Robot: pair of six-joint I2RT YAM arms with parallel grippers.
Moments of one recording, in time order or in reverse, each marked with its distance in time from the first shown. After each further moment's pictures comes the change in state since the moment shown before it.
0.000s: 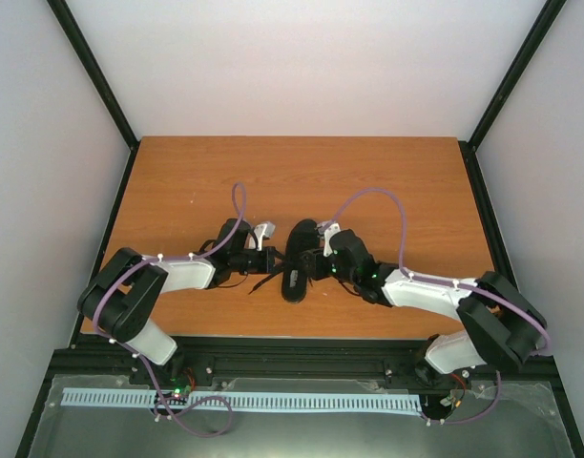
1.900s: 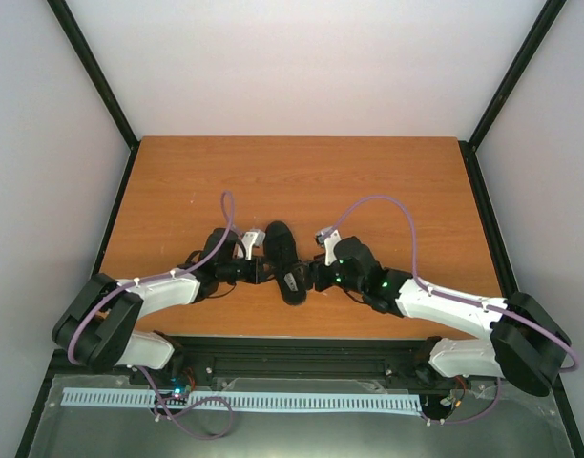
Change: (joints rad) left arm 0.002 -0.202 -0.119 -0.072 -0.043 0.102; right arm 0.079 -0.192 -0.023 -0.145 -0.020 -0.027
